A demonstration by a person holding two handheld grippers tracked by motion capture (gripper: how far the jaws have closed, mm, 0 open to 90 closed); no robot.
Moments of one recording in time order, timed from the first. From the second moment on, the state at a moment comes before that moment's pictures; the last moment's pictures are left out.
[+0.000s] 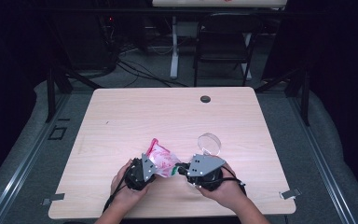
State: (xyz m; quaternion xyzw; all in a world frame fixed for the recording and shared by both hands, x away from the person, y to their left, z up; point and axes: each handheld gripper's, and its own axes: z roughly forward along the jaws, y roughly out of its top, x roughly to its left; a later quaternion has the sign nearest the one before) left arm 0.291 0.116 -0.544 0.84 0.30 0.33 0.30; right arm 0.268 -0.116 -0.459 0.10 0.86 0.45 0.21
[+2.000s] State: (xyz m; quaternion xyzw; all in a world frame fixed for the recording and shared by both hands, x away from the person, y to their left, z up) left arm 0.302 0.092 -0.512 0.84 0.22 0.44 0.25; right arm 0.273 -0.143 -0.452 0.14 0.85 0.46 0.21
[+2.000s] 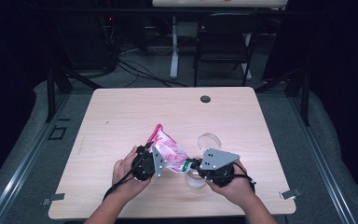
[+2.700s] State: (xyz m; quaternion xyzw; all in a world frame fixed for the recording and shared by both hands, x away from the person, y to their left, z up) left arm 0.304 0.084 -0.506 0.84 0.19 0.46 0.23; right arm 0.278 -0.152 -0.452 0.16 0.85 0.46 0.21
